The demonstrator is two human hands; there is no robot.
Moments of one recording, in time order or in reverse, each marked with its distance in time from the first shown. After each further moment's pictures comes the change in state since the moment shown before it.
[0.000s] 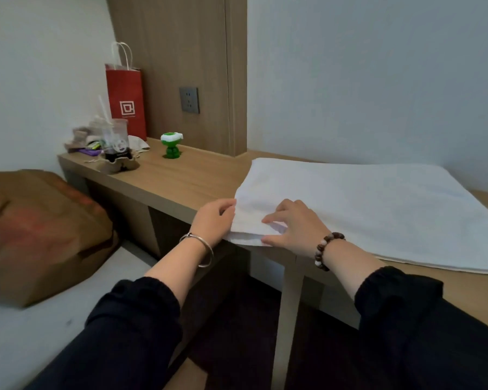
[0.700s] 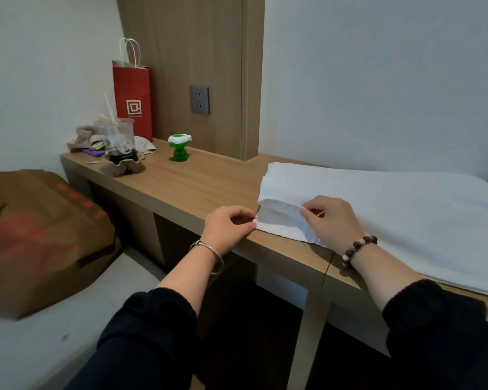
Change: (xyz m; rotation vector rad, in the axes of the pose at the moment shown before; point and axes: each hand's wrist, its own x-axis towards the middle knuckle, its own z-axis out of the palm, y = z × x) left_hand 0.024 -0.018 0.001 -0.122 0.003 0.035; right_hand 0.029 0.014 -0.008 0.212 0.332 0.115
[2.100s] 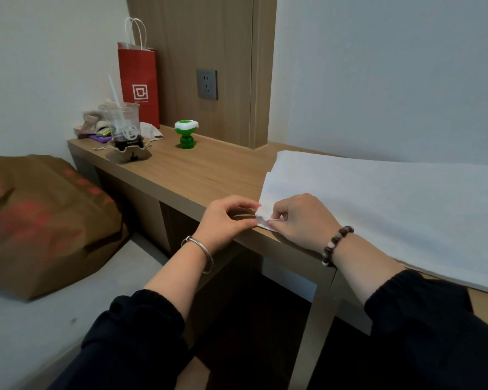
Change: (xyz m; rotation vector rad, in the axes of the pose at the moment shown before) left_hand -0.010 -0.010 -0.014 -0.197 -0.080 0.130; right_hand 0.006 -0.038 0.031 -0.166 -0.249 -0.235
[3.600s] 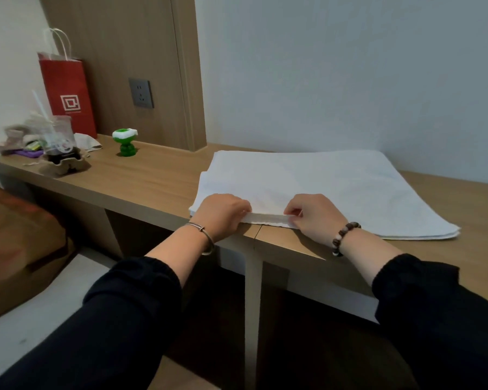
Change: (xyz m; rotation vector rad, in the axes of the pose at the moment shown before) left_hand 0.003 0.077 0.079 0.922 -0.283 0.445; right_hand -0.115 0.060 -0.083 -0.079 -0.008 0.284
